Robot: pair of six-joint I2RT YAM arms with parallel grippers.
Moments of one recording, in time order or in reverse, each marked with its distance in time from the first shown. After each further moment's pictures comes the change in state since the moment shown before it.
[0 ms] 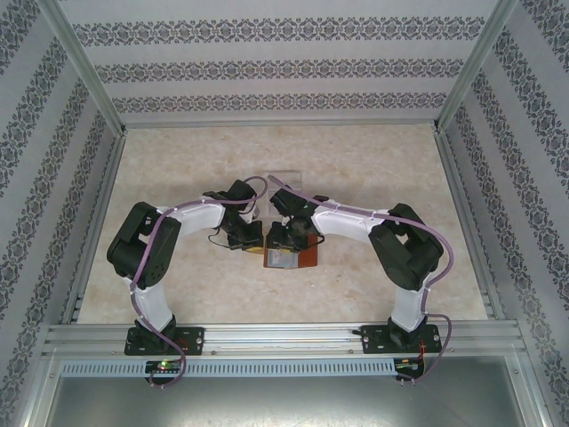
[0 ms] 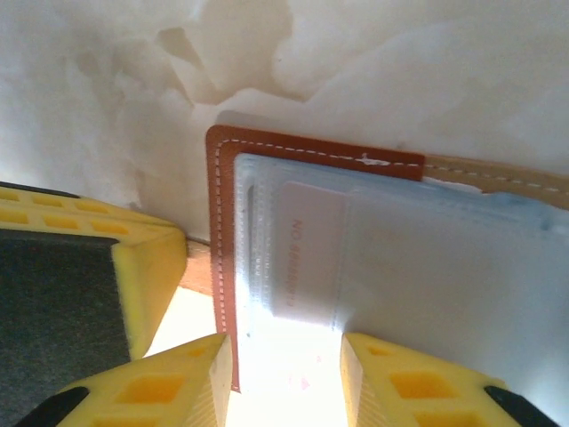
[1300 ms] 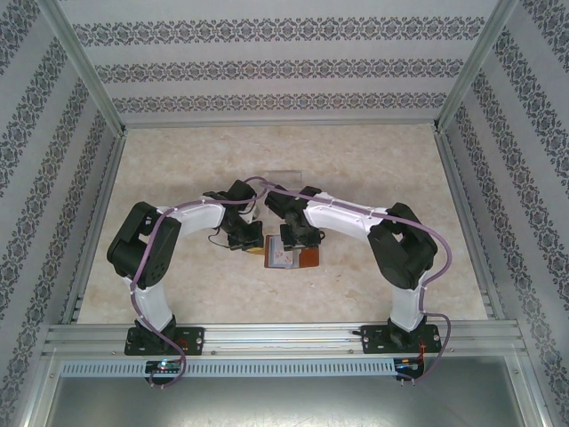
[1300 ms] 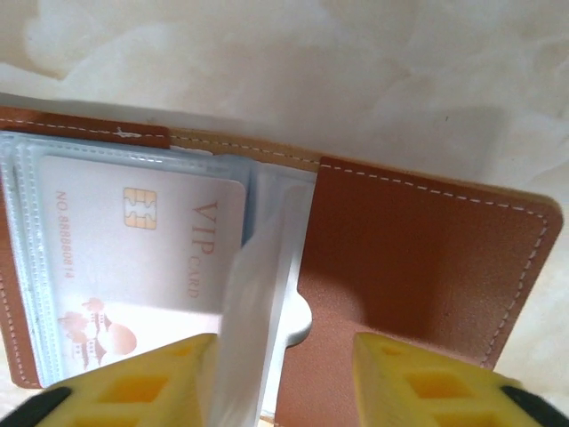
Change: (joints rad) left arm 0.000 0.000 0.000 -0.001 0.010 0.000; right arm 0.028 0.023 0.150 -0.383 0.307 -0.115
